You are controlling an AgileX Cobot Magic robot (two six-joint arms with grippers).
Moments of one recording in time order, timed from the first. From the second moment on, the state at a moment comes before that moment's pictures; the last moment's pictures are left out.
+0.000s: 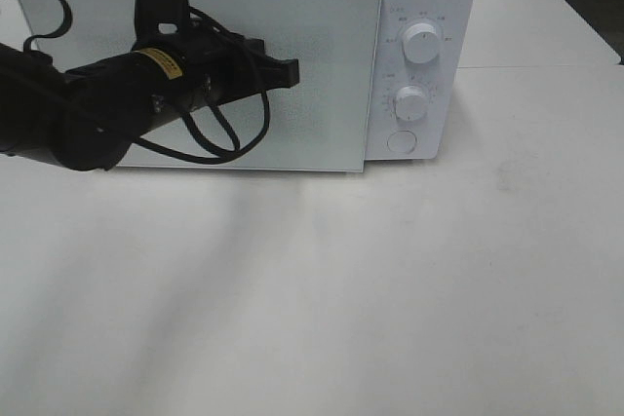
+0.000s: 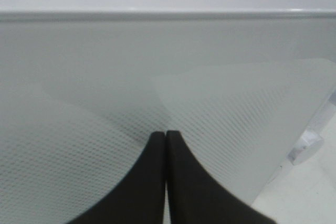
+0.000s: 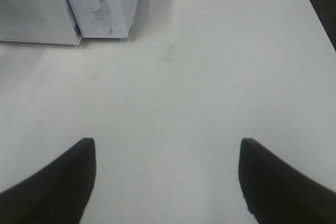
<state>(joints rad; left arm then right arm) -0.64 1.89 -0.95 -0.21 -0.61 -0.03 0.15 -0.01 -0.52 -0.08 1.04 0.13</state>
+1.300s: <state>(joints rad) -0.74 1.83 -1.17 -0.15 0.21 -0.03 0.15 -0.01 -0.52 -0.08 1.04 0.13</state>
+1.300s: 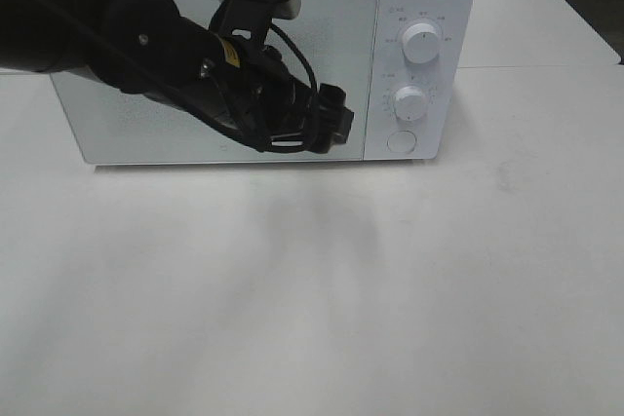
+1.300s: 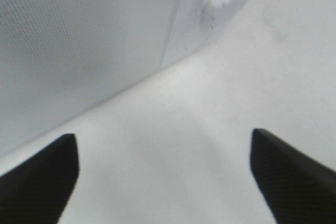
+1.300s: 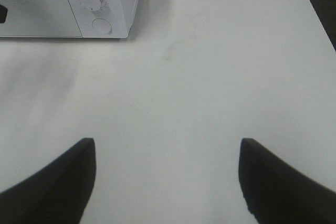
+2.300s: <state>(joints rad) -0.44 1.44 -1.17 -0.11 1.03 -0.03 0.15 -0.01 -0.52 -0.08 1.04 0.13</state>
